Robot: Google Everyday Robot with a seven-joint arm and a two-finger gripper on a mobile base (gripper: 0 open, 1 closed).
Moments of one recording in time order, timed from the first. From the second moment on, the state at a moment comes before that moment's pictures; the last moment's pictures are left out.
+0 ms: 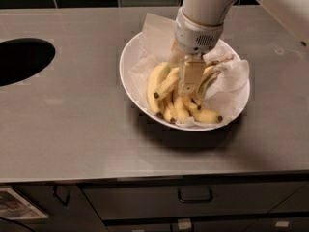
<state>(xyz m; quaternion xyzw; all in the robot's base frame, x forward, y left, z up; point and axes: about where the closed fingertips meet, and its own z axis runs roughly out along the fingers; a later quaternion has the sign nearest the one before) 0.534 -0.077 0.917 -0.76 0.64 0.02 0.11</state>
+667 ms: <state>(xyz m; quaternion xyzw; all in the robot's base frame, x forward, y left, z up) 0.538 -0.071 0.910 -0.76 0.64 0.02 0.10</state>
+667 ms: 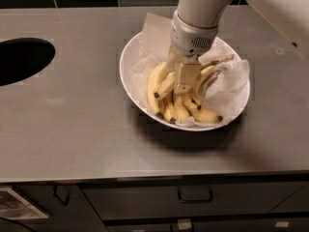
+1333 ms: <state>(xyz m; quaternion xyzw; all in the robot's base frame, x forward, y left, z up) 0.540 -0.070 0.905 -0.76 0.64 0.02 0.09</state>
